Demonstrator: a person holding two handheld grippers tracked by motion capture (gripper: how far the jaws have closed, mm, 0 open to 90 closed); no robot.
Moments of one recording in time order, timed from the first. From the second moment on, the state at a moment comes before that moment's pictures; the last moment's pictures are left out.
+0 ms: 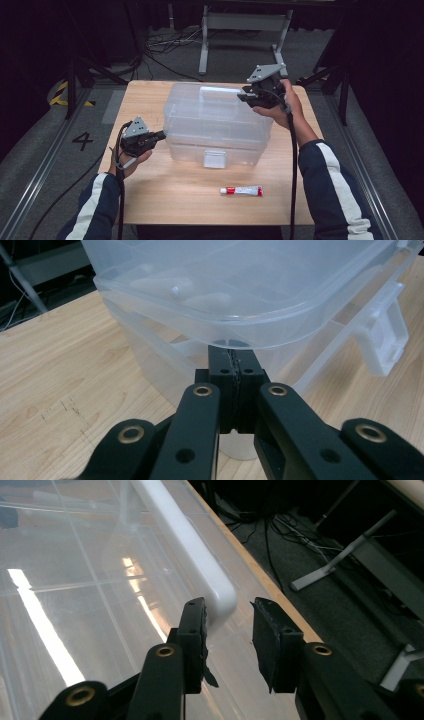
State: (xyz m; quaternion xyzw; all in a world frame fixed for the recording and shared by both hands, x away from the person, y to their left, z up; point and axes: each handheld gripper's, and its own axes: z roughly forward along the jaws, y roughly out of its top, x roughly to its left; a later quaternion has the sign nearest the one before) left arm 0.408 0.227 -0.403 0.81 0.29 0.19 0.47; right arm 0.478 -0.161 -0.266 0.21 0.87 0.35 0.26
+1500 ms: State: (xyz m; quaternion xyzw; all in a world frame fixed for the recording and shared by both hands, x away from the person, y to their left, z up) left arm 0.409 0.227 -0.398 0.82 0.28 0.19 0.46; right arm 0.418 -0.282 -0.372 0.26 0.83 0.42 0.27
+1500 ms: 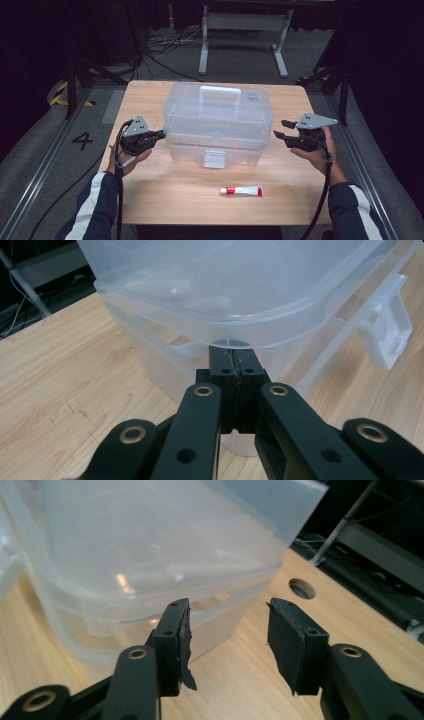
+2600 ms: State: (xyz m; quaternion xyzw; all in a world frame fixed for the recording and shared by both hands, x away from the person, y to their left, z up) left arm 0.401 0.223 -0.402 0.83 0.25 0.20 0.45; right arm 0.415 -0.273 -0.396 0.26 0.80 0.48 0.27
